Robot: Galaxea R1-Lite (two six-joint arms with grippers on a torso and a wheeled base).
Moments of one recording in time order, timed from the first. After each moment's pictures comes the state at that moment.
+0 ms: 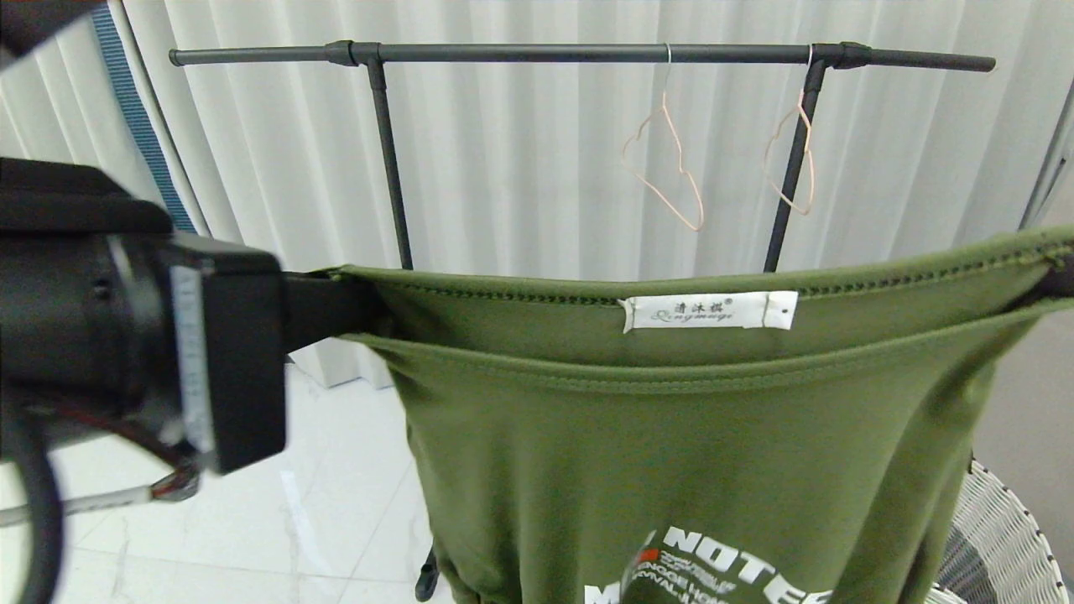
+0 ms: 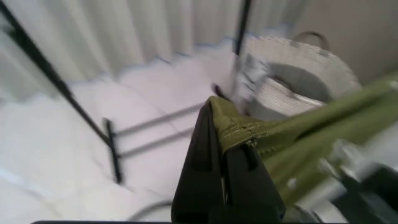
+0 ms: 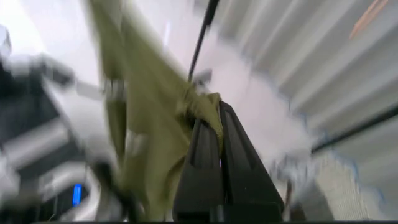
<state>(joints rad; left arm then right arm) -1.08 1.28 -1.37 0.52 0.49 -0.26 1.02 1.15 -1.42 0.54 -0.12 -0.08</state>
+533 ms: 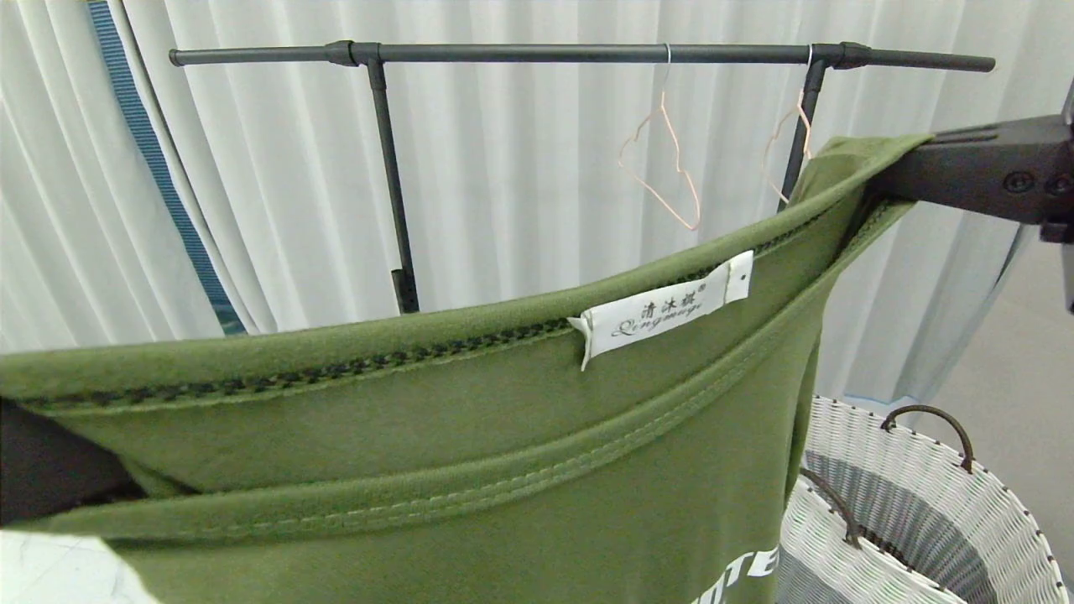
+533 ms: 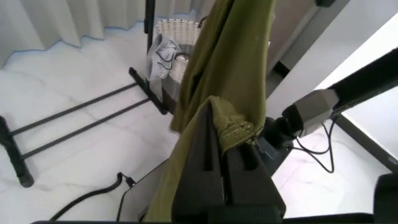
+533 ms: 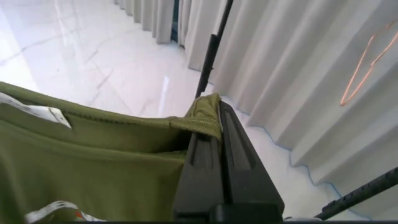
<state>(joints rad) -1.43 1.17 -1.45 0.69 0.49 -0.50 1.02 1.28 -1.38 0.22 -0.12 -0.08</state>
